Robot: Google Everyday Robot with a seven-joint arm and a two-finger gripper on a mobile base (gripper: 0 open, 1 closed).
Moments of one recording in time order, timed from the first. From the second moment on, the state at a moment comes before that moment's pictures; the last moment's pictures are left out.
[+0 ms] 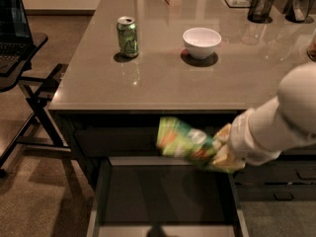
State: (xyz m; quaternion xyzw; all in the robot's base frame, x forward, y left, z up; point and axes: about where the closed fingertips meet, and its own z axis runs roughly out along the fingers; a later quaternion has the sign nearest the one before) arm 0.411 -0.147 0.796 -0.60 0.77 0.05 0.21
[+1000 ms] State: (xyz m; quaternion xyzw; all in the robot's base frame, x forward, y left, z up) arm 0.394 -0.163 0.716 -0.57 0.79 0.08 0.19
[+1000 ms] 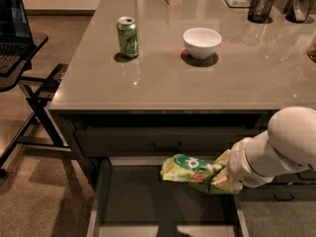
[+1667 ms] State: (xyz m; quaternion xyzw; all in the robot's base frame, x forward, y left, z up) arm 0.385 -0.166 0.625 -0.54 0.81 0.10 0.21
